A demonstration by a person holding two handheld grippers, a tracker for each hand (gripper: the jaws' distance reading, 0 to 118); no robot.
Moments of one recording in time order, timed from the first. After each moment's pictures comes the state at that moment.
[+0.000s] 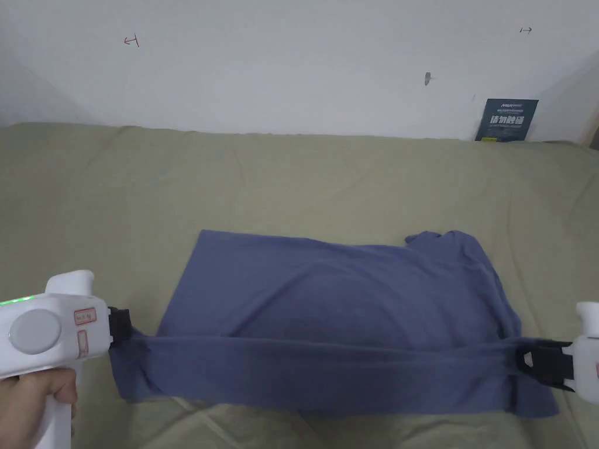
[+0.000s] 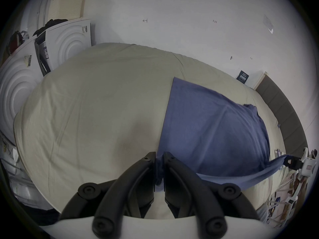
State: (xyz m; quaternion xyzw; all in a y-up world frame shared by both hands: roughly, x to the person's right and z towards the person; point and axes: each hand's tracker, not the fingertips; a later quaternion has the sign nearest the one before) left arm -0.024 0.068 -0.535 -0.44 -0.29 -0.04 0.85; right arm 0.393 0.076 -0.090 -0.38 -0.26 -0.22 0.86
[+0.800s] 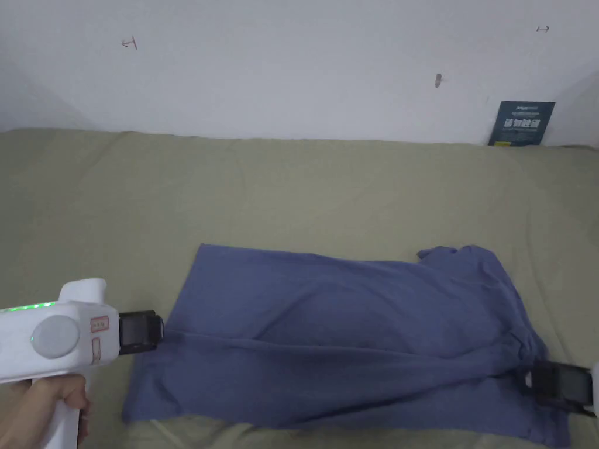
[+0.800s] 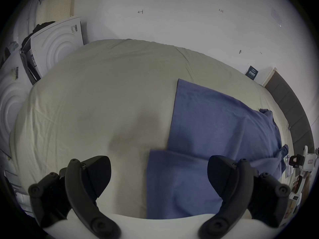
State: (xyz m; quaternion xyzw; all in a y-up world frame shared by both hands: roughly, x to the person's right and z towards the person) left arm -0.001 0.045 -0.558 -0.44 -0.28 -0.08 0.85; right arm 0.420 0.041 -0.096 -0.41 -0.34 -0.25 0.81
